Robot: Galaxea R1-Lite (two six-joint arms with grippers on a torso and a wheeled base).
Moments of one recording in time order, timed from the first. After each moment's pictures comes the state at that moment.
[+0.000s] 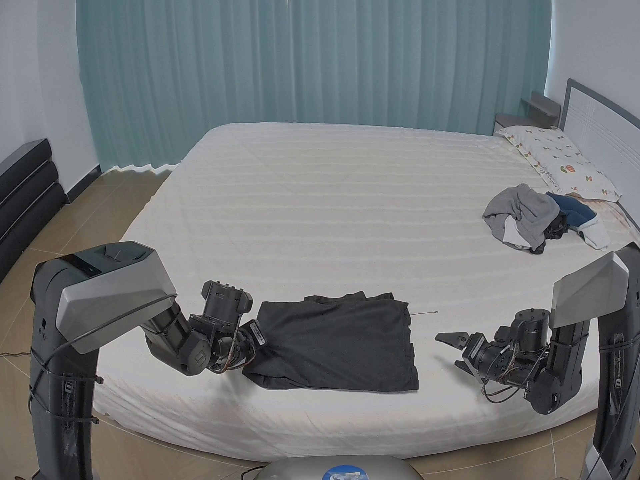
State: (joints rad) left arm -0.37 2.39 -0.98 -0.60 0.08 -0.82; right arm 0.20 2.41 -0.37 -1.55 0.30 0.94
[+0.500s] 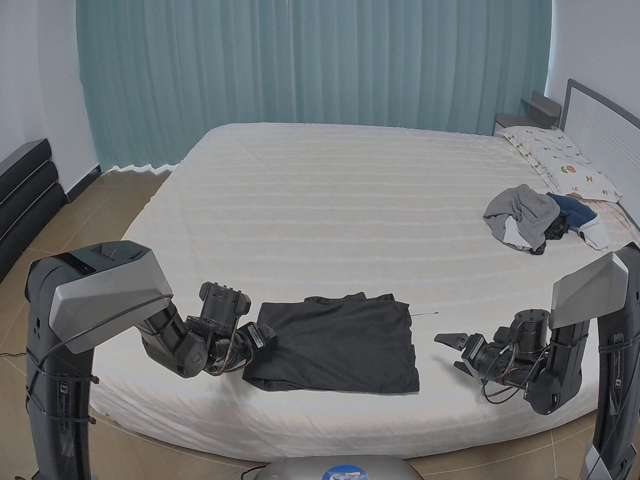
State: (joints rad) left arm -0.37 2.36 -0.93 -0.60 0.08 -0.82; right arm 0.20 2.41 -0.36 -1.55 0.30 0.94
